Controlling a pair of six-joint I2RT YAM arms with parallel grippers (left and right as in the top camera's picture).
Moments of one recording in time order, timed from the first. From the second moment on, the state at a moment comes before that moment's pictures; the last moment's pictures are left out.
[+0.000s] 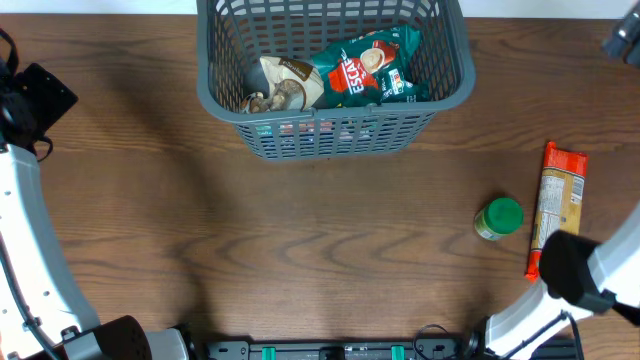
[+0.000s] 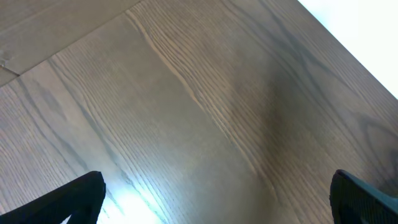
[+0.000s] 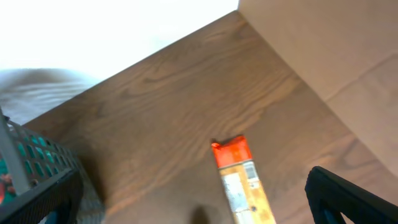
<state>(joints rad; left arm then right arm) 0.40 1.54 1.75 -1.13 -0.22 -0.41 -0.31 1.90 2.82 -1.69 0.18 0.23</state>
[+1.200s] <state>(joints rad) 0.40 1.54 1.75 -1.13 -0.22 -0.41 -0.47 1.19 1.32 -1.38 0.18 0.16</state>
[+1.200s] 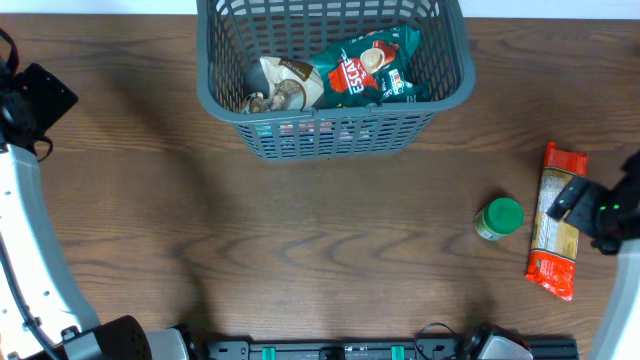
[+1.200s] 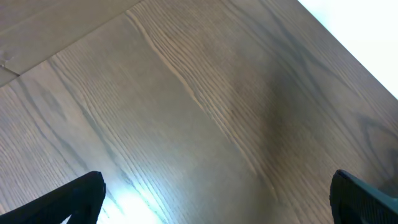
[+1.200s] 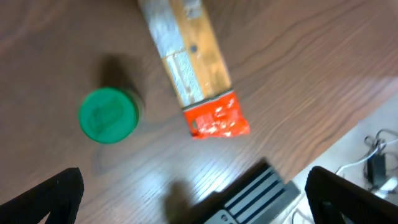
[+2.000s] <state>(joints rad) 0.40 1.54 1.75 -1.13 -0.22 -0.41 -0.74 1.48 1.19 -1.10 -0.09 0.01</state>
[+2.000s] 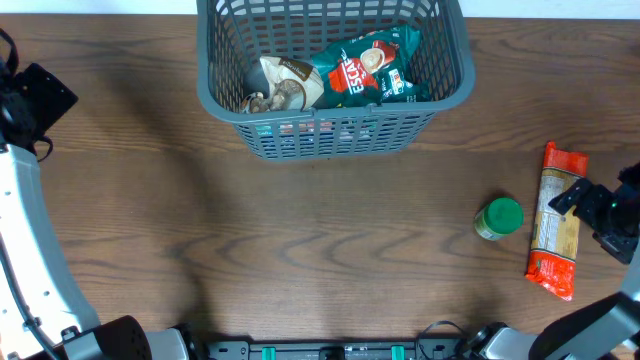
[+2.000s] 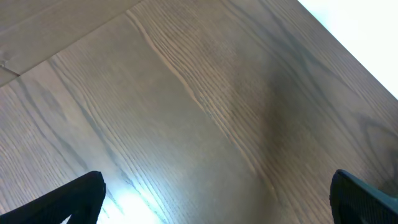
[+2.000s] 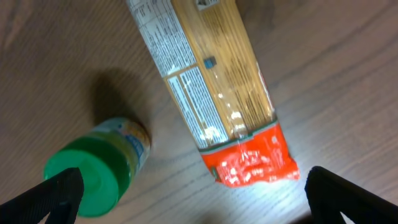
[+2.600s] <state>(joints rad) 0.40 1.54 1.75 -1.13 -0.22 -0.41 -0.68 1.60 1.19 -0.93 0.02 -0.11</state>
